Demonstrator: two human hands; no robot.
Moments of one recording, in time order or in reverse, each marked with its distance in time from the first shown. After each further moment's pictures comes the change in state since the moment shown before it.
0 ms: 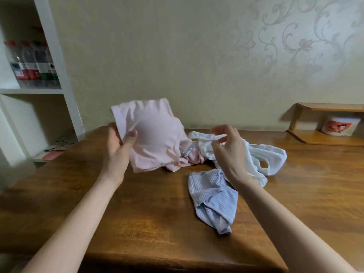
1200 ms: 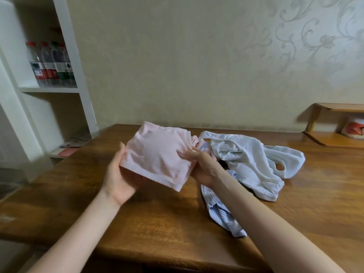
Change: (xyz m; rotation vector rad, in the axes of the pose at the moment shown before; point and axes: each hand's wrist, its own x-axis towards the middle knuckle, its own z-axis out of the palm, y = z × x) left_hand -0.022 -0.022 -0.036 -0.568 -0.104 -0.687; right_hand -0.019 -0.018 0.073 1.097 -0.747 0.690
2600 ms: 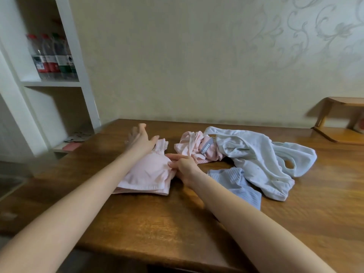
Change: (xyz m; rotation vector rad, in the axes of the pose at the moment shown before) left_hand 0.113 0.010 0.005 1.599 0.389 0.226; right_hand 0.053 0.045 0.012 -0.365 0.305 0.163
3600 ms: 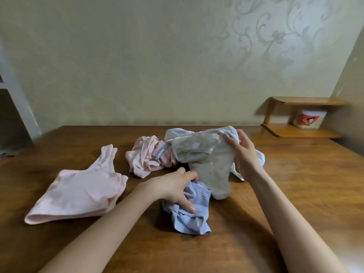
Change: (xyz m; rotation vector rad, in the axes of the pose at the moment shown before) left_hand -0.104 0.135 0.073 0.216 -0.879 0.690; right_hand -0.073 -0.037 -0.228 -0.088 0.438 -0.653
